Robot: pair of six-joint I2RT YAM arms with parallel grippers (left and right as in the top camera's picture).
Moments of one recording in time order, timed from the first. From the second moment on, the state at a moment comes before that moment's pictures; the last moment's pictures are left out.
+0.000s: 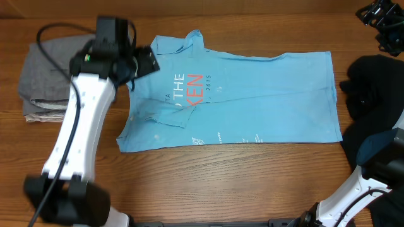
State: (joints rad) left arm -0.11 1.72 1.66 -0.93 0.09 -0.49; right arm -0.43 2.05 2.25 -1.11 -0.46 0.33
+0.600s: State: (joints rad) left arm -0.15 2.34 2.02 -0.54 0.08 -0.36; right arm -0.43 2.05 2.25 -1.11 -0.46 0.33
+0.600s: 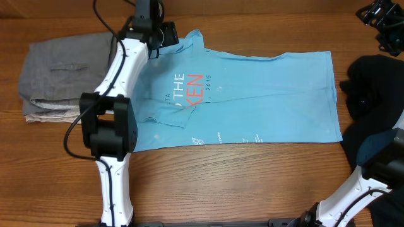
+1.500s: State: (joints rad) left arm -0.11 2.45 2.02 -0.47 0.02 -0.37; right arm -0.43 2.05 2.25 -1.11 -0.46 0.33
